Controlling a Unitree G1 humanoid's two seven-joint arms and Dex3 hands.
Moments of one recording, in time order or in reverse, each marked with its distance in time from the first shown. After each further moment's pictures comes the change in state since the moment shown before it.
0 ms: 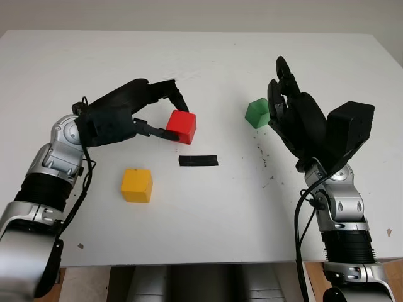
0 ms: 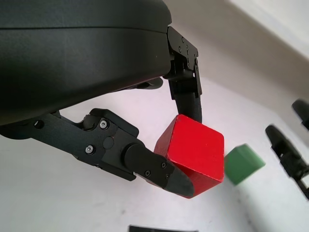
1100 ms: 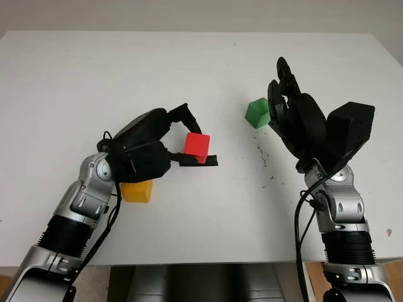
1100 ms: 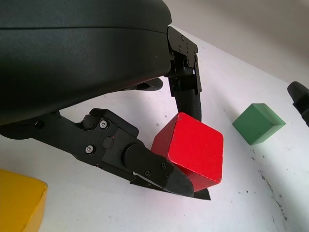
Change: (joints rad) left arm 0.251 -0.069 -0.047 -0.371 0.157 0.289 0.054; right arm 0.009 0.001 0.002 -0.007 0.005 0.006 -0.010
